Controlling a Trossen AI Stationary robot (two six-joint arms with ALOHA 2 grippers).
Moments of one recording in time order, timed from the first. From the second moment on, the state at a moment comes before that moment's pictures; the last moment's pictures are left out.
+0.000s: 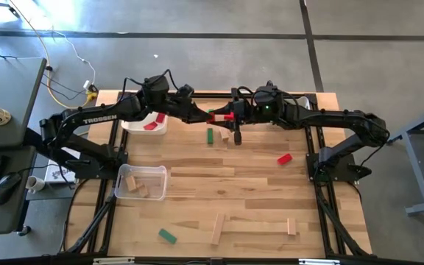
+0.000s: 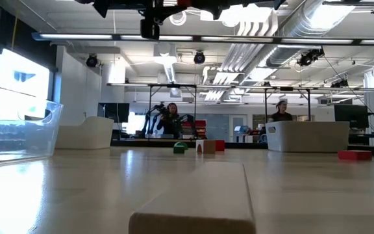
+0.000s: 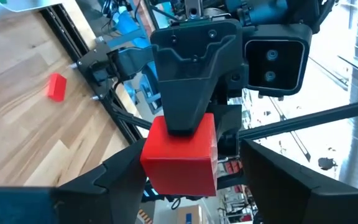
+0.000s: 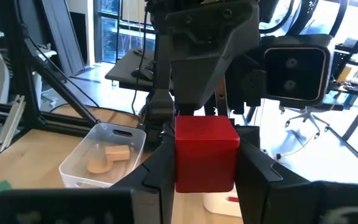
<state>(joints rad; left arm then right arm) 0.51 1.34 1.07 0.15 0.61 -1.13 -0.22 1.44 1.17 0.17 -0.27 -0.22</state>
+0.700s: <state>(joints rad) 0.51 1.34 1.07 0.12 0.59 -0.96 -0.22 1.44 1.17 0.16 -0.23 -0.26</state>
